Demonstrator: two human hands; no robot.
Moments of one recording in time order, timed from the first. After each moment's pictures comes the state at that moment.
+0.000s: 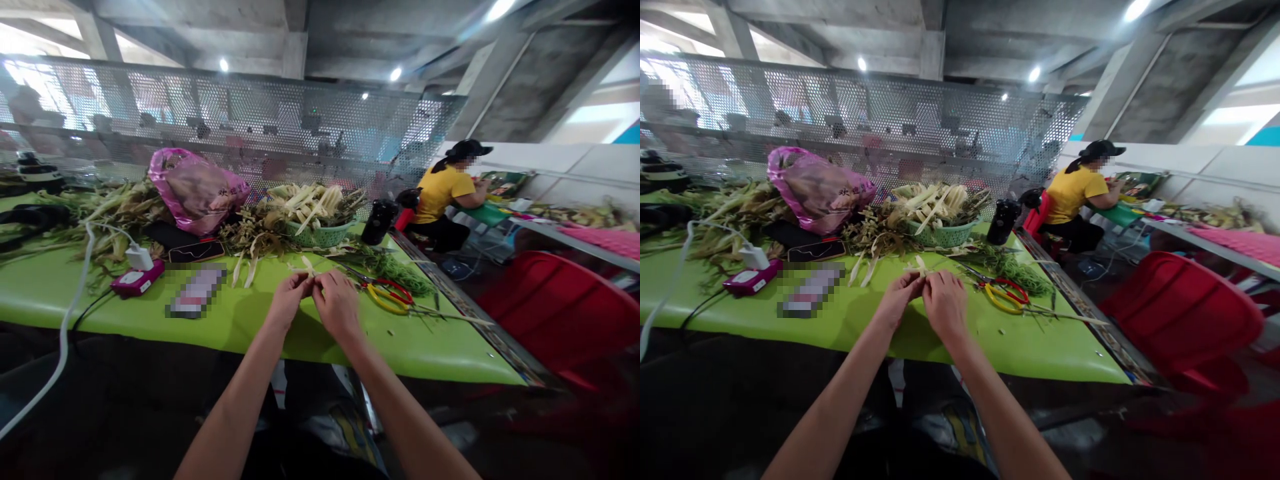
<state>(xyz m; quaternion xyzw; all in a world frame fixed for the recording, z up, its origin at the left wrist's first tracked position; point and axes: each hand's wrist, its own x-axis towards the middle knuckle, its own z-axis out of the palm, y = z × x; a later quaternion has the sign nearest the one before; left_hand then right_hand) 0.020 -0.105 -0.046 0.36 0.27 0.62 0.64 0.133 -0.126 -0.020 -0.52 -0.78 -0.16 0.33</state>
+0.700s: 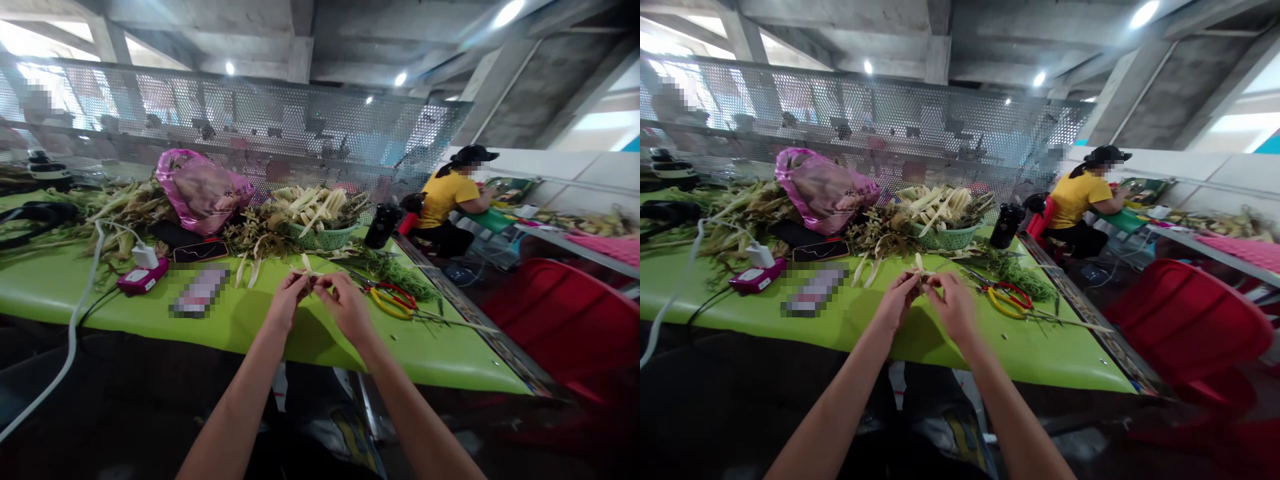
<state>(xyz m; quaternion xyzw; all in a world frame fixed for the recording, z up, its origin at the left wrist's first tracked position) 0.014 -0.105 -0.049 0.31 0.23 0.65 0.65 0.147 -0.124 -0.013 -0.45 -0.79 0.05 0.41</state>
